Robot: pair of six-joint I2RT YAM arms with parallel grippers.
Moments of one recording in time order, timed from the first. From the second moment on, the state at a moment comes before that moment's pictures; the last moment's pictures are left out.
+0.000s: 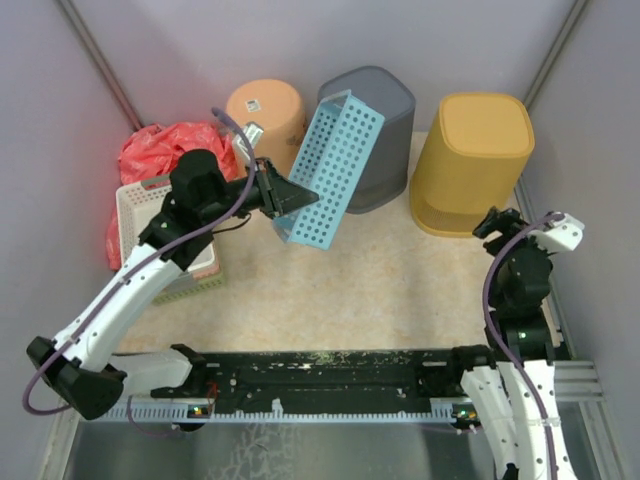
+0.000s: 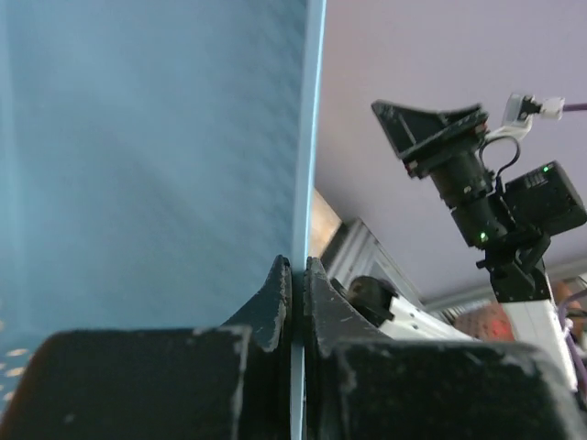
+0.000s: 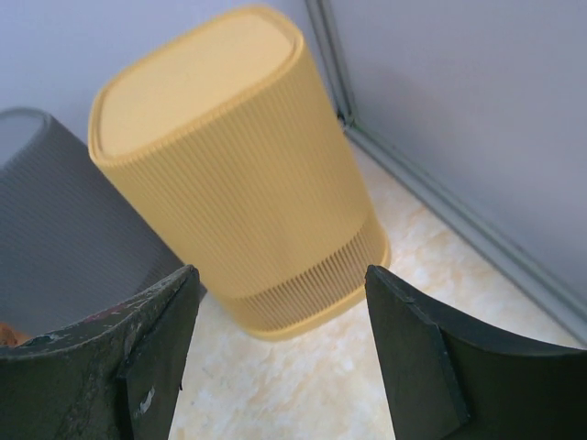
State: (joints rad) left arm -0.57 1.16 1.31 -0.23 0.45 -0.64; right arm 0.07 0.45 0.68 -0.26 0.48 0.37
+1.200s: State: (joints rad) left arm -0.59 0.98 1.17 -0.17 0.53 -0.63; right arm -0.01 1.30 0.73 0.37 0.19 0.58
